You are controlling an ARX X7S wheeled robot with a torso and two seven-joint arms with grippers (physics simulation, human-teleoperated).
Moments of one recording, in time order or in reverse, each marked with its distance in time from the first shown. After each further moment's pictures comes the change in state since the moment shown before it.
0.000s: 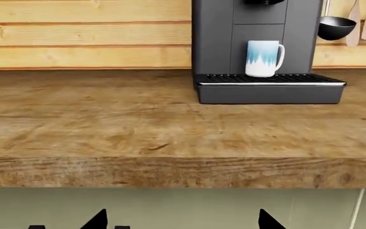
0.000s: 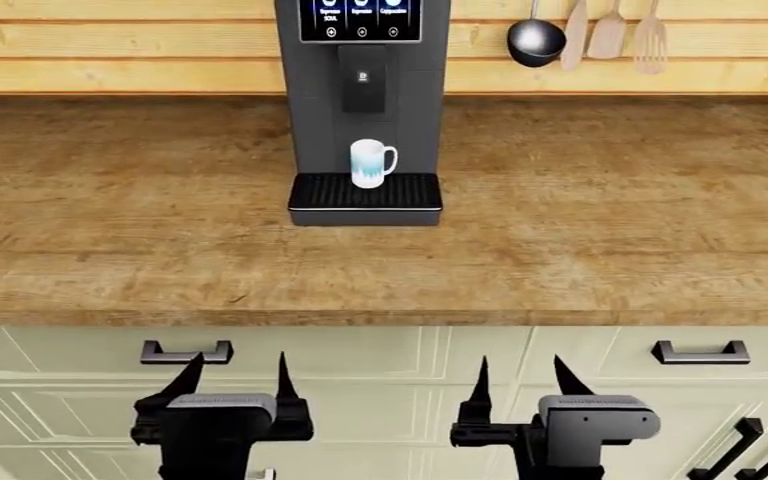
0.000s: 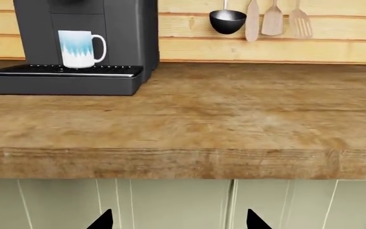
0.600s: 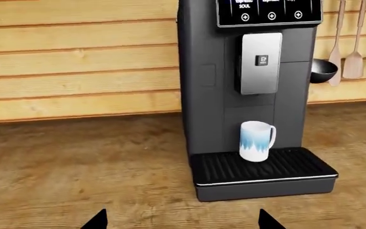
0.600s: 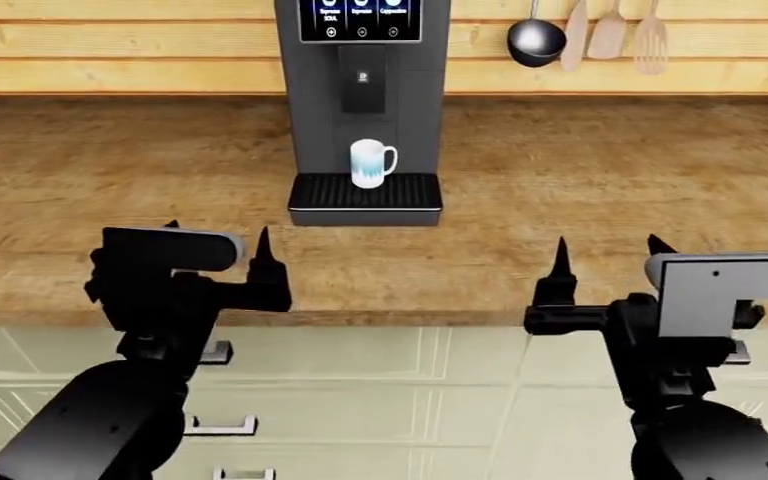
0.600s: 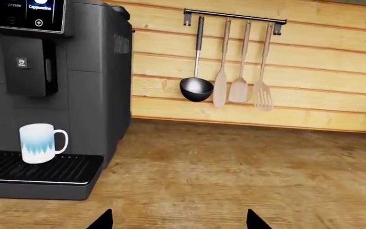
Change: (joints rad) left arm -0.419 -0.146 -0.064 0.453 -0.260 -0.829 -0.042; right arm 0.290 0.208 0.180 -0.581 0.237 0.786 0.064
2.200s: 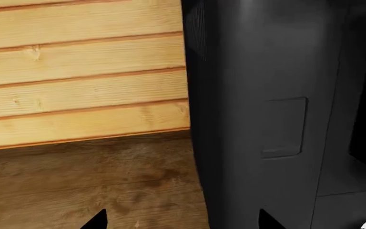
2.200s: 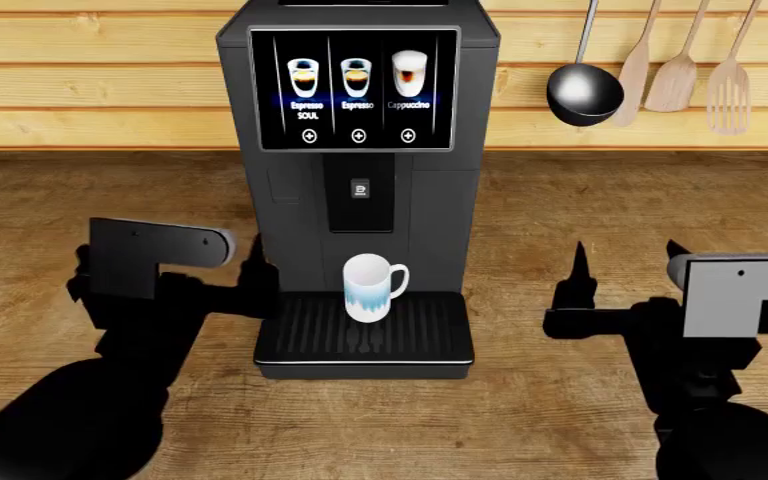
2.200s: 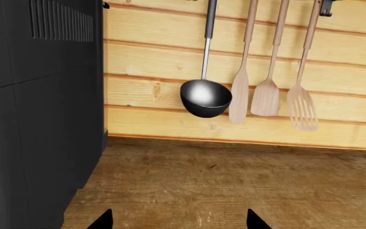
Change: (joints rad) left arm -0.042 -0.051 -0.038 0.121 -0.111 -0.217 -0.047; right arm -0.007 0.047 0.055 -0.013 0.059 0.050 -0.002
